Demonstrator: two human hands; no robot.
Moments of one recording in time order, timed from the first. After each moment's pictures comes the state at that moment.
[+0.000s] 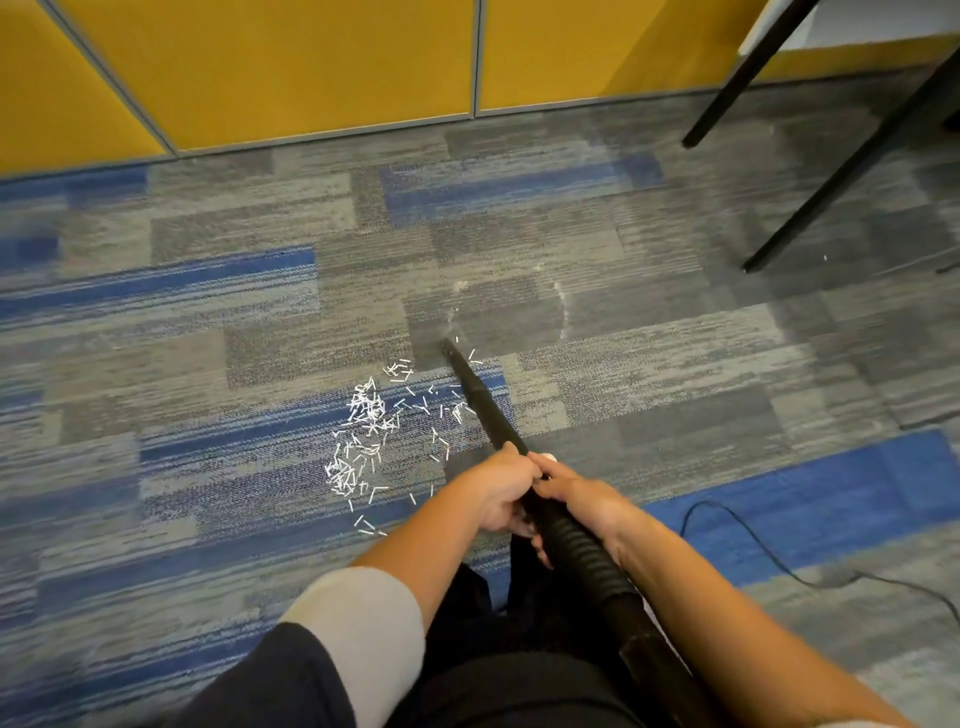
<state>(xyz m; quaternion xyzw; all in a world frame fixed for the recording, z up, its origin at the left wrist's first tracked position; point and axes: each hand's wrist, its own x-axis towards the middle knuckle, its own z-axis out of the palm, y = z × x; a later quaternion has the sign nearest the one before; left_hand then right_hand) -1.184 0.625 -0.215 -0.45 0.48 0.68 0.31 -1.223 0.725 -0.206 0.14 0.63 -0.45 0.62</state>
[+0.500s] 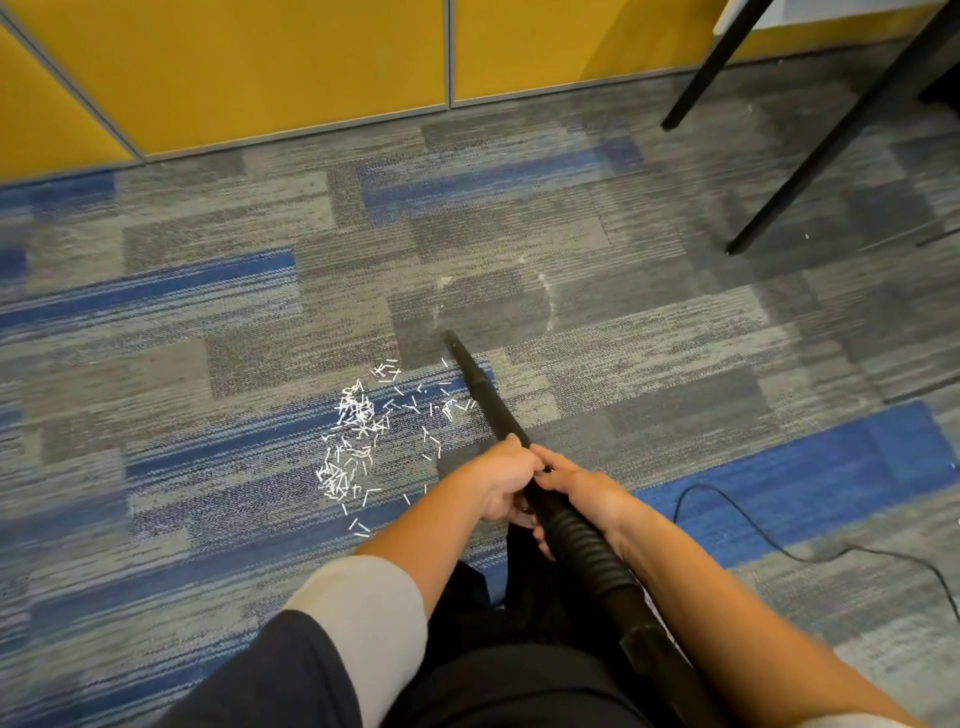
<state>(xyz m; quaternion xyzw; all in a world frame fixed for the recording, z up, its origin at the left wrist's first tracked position) -1.205 0.629 -0.213 -0.43 0.48 0.68 0.34 -1.237 0.733 -0.204 0.18 0.61 -0.47 0.60</state>
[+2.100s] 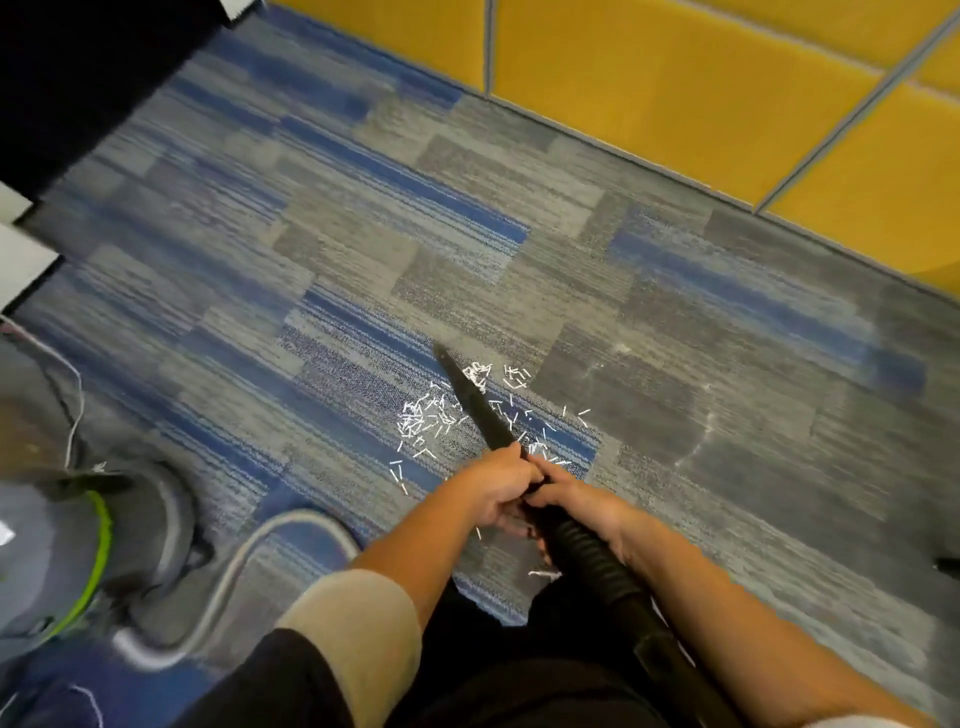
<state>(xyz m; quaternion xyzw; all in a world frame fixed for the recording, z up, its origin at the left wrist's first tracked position) -1.172 0.549 -0.211 -0.59 0.34 0.73 0.09 -1.279 0.596 -0.218 -0.11 0.60 -0.16 0.78</state>
